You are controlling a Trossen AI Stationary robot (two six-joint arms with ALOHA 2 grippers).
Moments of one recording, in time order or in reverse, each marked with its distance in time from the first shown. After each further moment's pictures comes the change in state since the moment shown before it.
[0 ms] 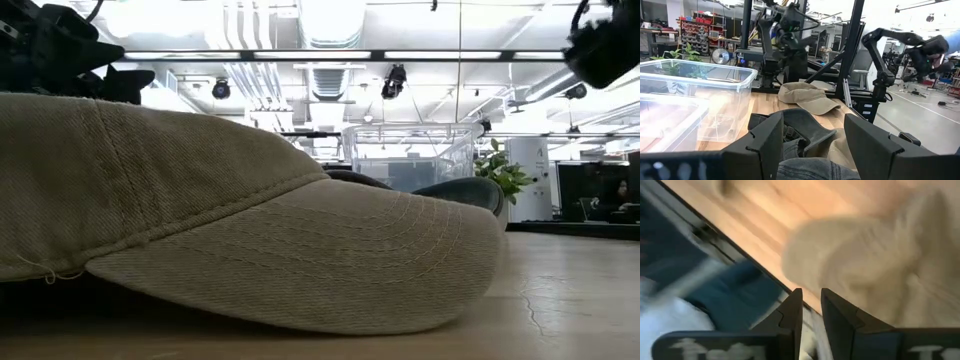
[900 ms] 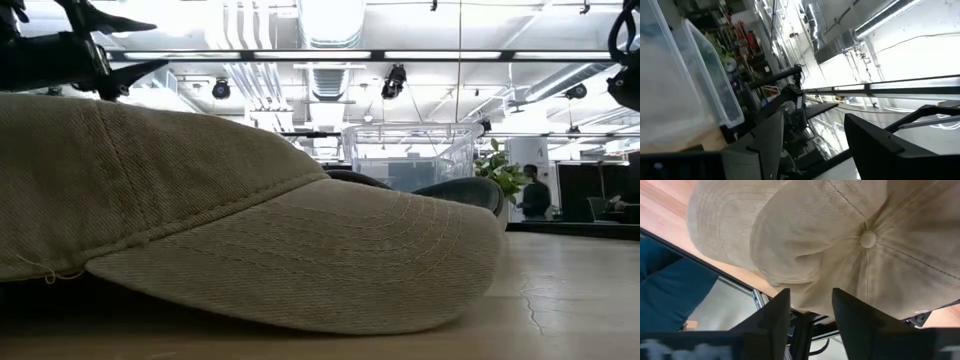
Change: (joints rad) left arm 0.001 0.006 0.000 0.282 -0.430 -1.011; right arm 0.170 0.283 0.014 -0.048 -0.081 0.018
